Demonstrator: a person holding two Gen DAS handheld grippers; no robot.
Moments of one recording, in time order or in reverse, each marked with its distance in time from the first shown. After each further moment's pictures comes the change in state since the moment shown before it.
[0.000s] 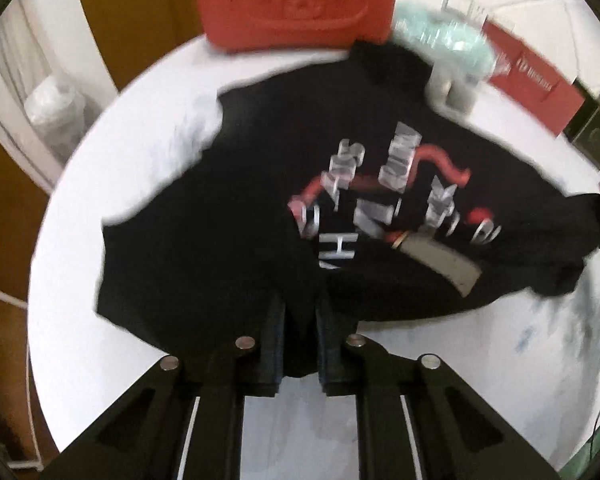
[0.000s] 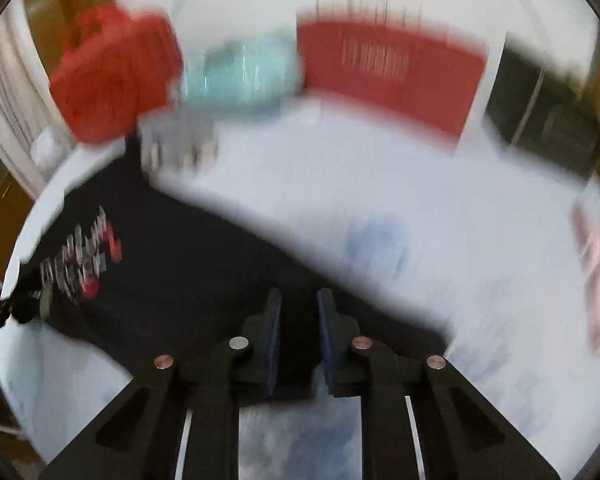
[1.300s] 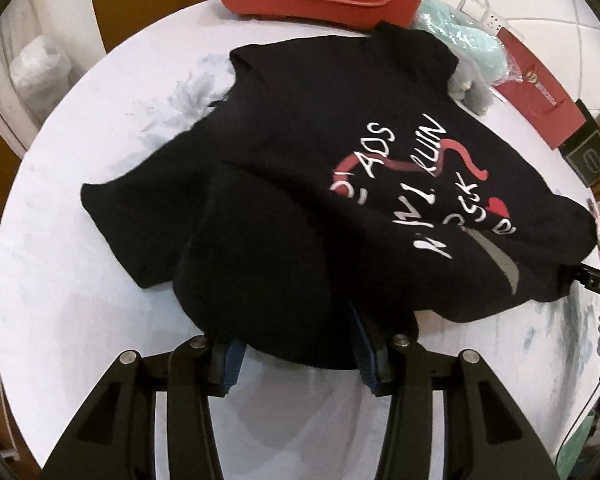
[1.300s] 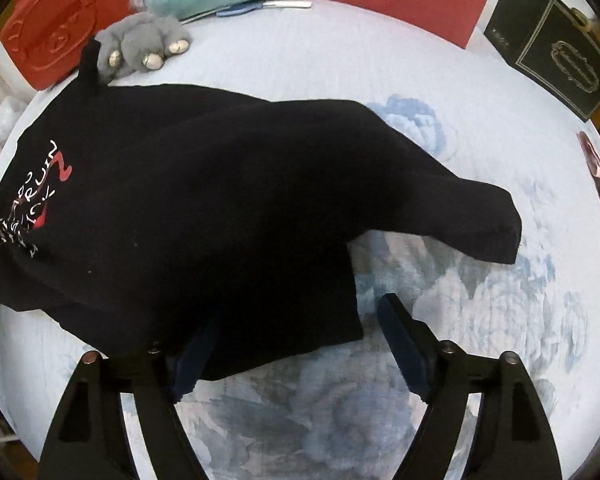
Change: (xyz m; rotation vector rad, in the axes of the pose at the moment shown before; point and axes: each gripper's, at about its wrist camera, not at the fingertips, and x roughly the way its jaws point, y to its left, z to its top) left arm 0.032 0.036 -0.022 -0.069 0.085 -0.103; right arm 0.073 0.029 -0.069 0.073 0.328 -0.055
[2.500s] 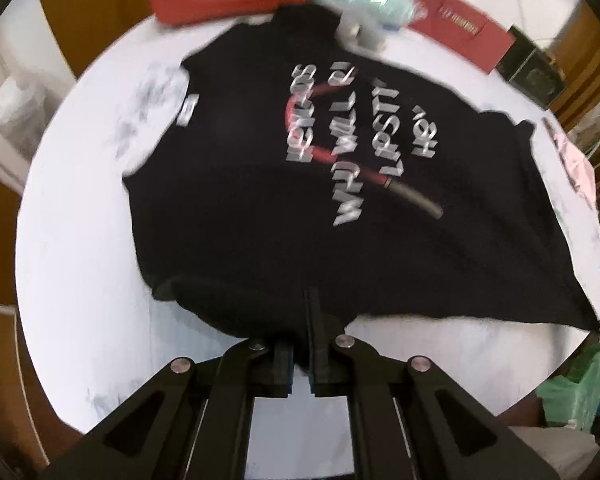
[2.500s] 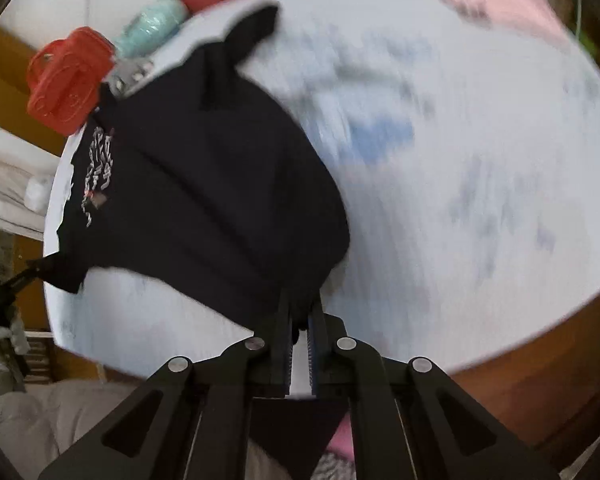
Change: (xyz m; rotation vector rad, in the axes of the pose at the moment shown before) left arm -0.073 -0.067 -0.070 0.156 0.106 0.000; right arm -0.134 -0.109 -0.261 0.394 0.047 0.223
